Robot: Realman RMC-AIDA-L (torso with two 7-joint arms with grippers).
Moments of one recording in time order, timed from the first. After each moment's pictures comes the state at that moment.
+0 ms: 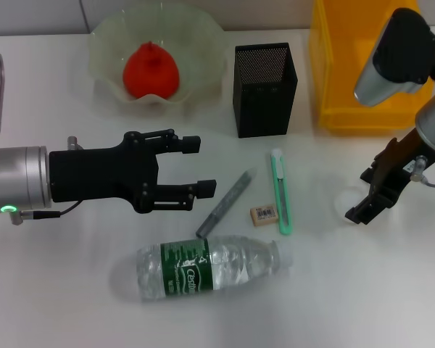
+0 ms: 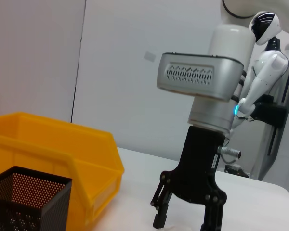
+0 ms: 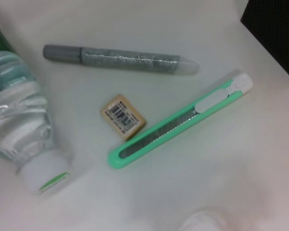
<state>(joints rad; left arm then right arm) -0.53 -1.97 1.19 0.48 1.51 1.55 -1.18 0.72 2.08 -1.27 -1.13 -2.70 -1.61 2.21</state>
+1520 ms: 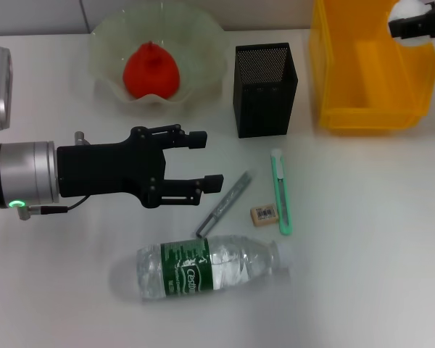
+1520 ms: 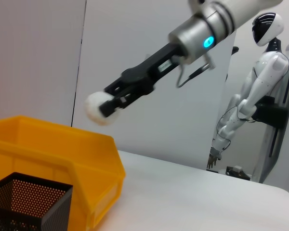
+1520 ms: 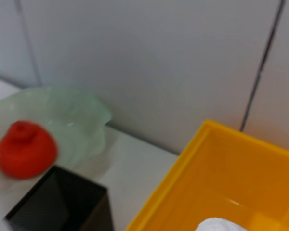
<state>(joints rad) -0.54 -1.98 1.19 0.49 1.51 1.53 -1.19 0.66 2.08 -0.82 -1.40 -2.56 -1.42 2.31</state>
